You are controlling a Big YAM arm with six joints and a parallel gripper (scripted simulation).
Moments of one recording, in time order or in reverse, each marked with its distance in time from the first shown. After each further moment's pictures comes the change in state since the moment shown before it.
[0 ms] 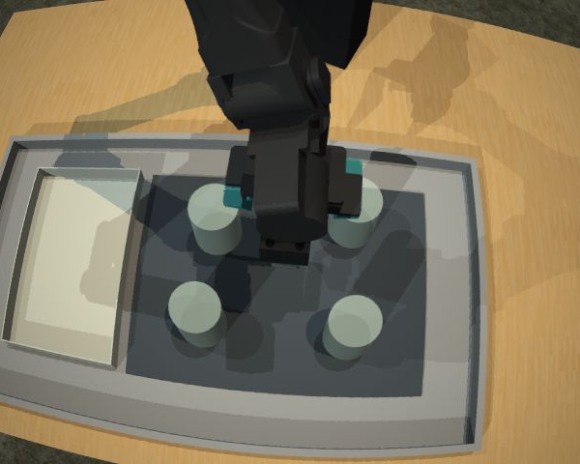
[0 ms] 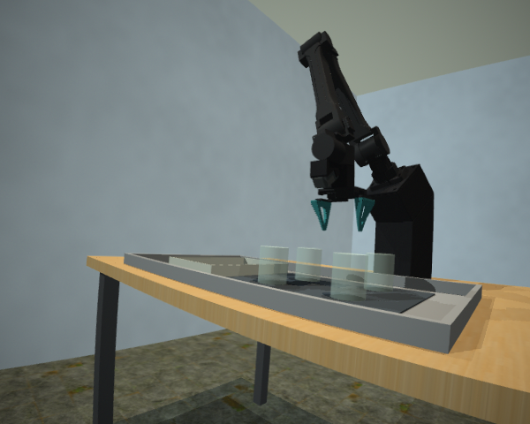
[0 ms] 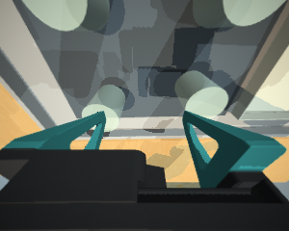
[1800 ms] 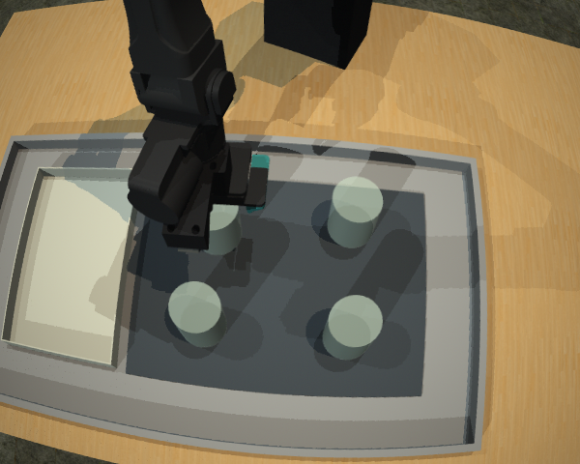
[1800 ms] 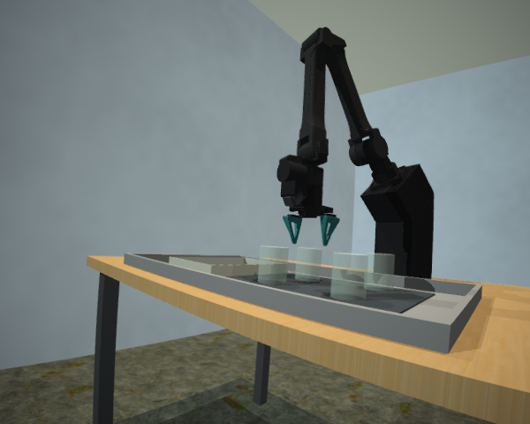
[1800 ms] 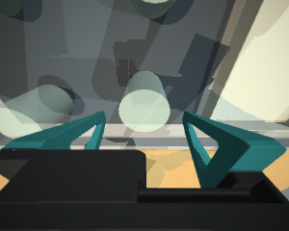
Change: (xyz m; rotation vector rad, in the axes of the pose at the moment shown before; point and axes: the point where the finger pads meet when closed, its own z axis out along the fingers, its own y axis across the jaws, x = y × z) arm 0.012 -0.101 0.038 0.001 -0.039 -0.033
